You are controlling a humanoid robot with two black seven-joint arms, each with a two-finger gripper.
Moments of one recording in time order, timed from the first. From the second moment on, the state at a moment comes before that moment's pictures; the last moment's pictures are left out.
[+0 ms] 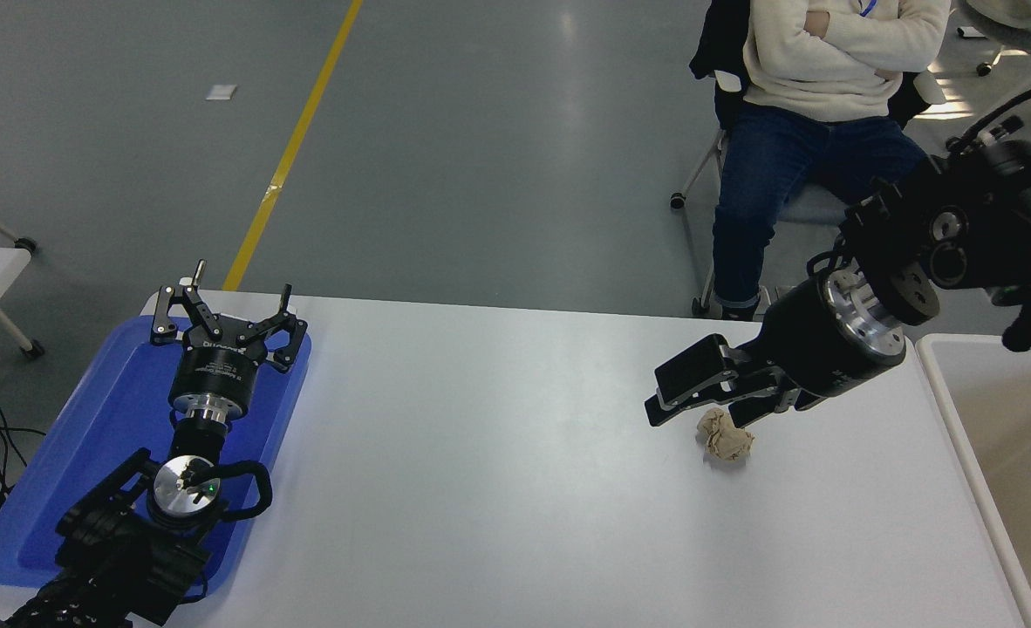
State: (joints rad) left arm -0.50 0.13 -1.12 -0.54 -0.09 -0.62 -0.35; right arm 2.25 -0.34 -1.23 1.68 -0.21 0.55 0.33
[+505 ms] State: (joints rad) left arm -0.50 0.14 -1.12 -0.54 -0.09 -0.62 -0.35; right arm 2.28 -0.22 -1.32 1.68 -0.13 0.52 0.13
